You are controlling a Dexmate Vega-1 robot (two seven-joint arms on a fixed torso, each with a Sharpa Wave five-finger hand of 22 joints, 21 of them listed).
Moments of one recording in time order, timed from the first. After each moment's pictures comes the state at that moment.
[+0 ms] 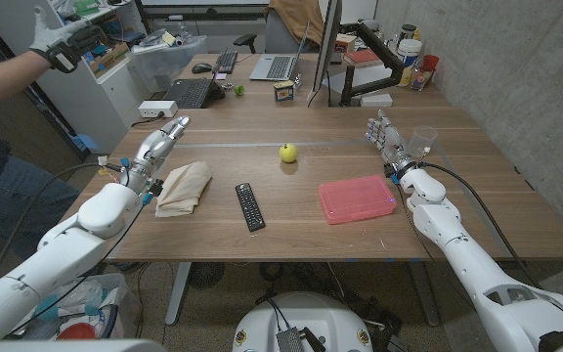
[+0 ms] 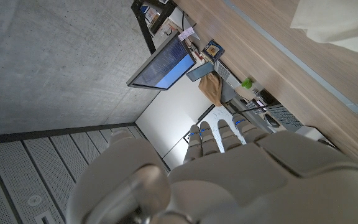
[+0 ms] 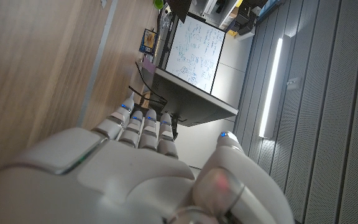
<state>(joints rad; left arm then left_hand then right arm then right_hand) 1.27 0.92 0.07 -1.74 -0.41 -0.26 0.18 0.45 0.07 -0.12 0.03 0.37 0.04 0.02 0.20 0.19 0.03 -0.02 0.21 0.19 -0.02 0.00 0.19 0.18 -0.04 0.02 0.19 0.18 -0.80 -0.30 -0.16 -1.20 0.42 0.24 0.15 0.20 0.04 0.17 0.00 0.19 0.21 0.07 0.20 0.18 0.16 0.10 0.22 0.18 0.09 0.05 0.19 0.18 0.17 -0.02 0.21 0.18</state>
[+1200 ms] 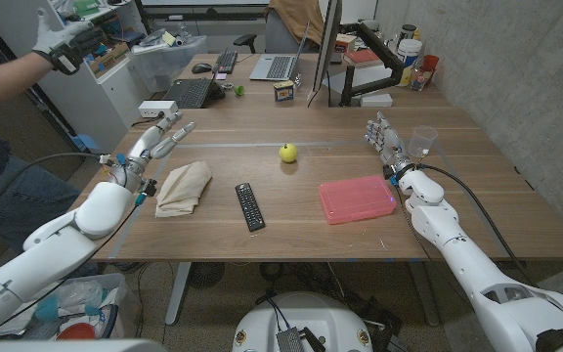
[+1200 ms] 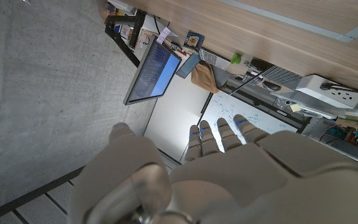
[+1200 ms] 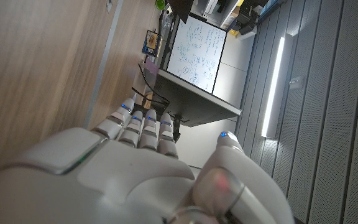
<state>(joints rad) 1.34 0.98 0.02 -1.85 -0.12 -0.14 0.34 0.50 0.08 -0.11 0.01 0.37 0.04 -0.01 0.20 0.19 0.04 -0.03 0.21 0.19 -0.01 0.00 0.19 0.18 -0.04 0.05 0.19 0.18 -0.79 -0.29 -0.17 -1.17 0.42 0.26 0.15 0.20 0.04 0.17 0.00 0.19 0.21 0.07 0.20 0.18 0.16 0.10 0.22 0.18 0.09 0.05 0.19 0.18 0.17 -0.02 0.21 0.18</state>
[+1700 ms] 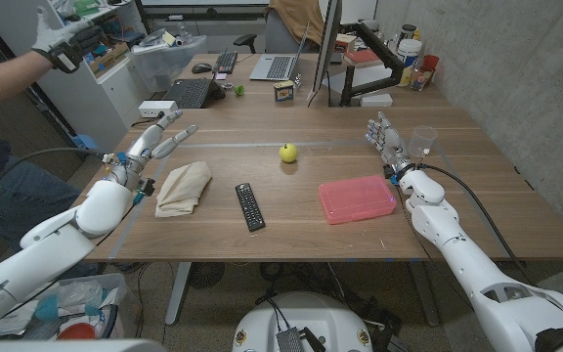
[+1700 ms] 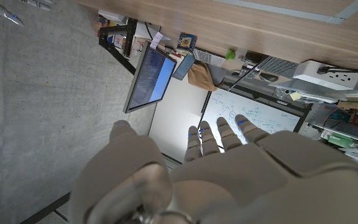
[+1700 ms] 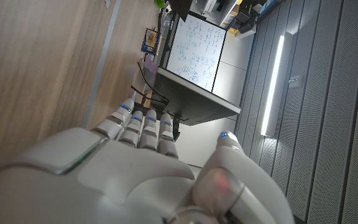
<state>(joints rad) 1.36 1.00 0.00 -1.88 -0.04 -0.07 0.37 0.53 0.08 -0.11 0.00 0.37 0.04 -0.04 0.20 0.19 0.03 -0.04 0.21 0.20 0.00 0.00 0.19 0.19 -0.05 0.08 0.19 0.18 -0.79 -0.29 -0.16 -1.16 0.42 0.26 0.15 0.20 0.04 0.17 -0.01 0.19 0.21 0.07 0.20 0.18 0.16 0.10 0.22 0.18 0.09 0.05 0.19 0.18 0.17 -0.02 0.20 0.18</state>
